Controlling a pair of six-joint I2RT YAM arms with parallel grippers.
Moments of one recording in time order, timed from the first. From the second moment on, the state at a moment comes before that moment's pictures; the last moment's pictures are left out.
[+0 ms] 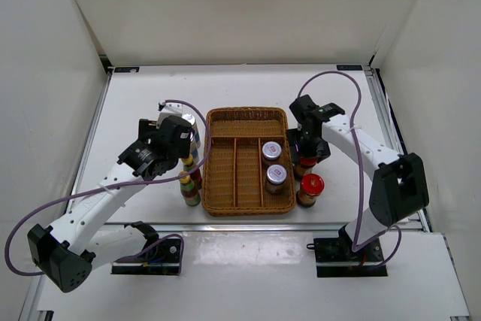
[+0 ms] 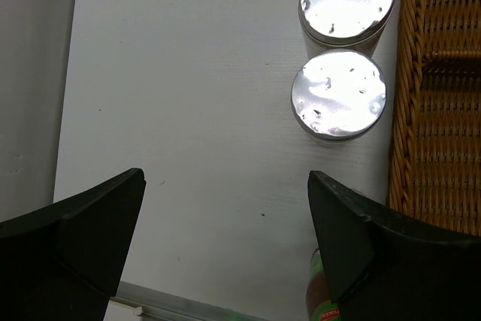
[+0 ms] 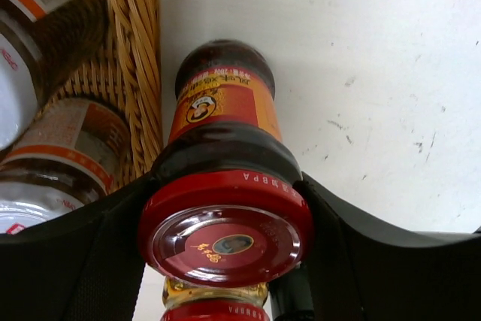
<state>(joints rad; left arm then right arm) -0.63 1.05 1.02 -0.79 -0.72 -0.27 0.49 1.55 1.23 -1.05 0.11 0.29</state>
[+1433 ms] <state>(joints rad) -0.63 1.05 1.02 -0.78 -0.73 -0.27 0.80 1.93 1.85 -1.14 -0.12 -0.01</state>
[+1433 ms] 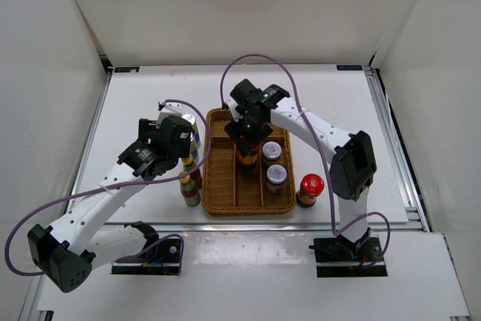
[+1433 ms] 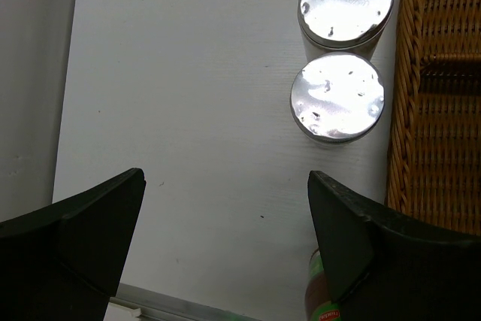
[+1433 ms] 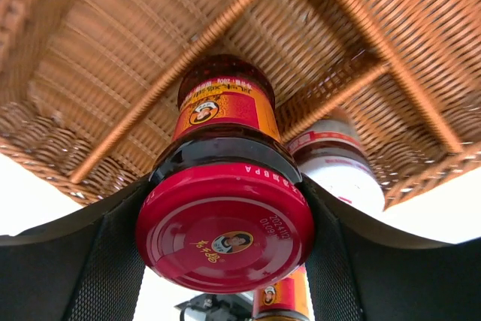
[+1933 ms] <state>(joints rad) -0.63 1.05 1.02 -0.78 -0.73 -0.27 0.82 2.01 1.86 -1.11 -0.03 0.01</state>
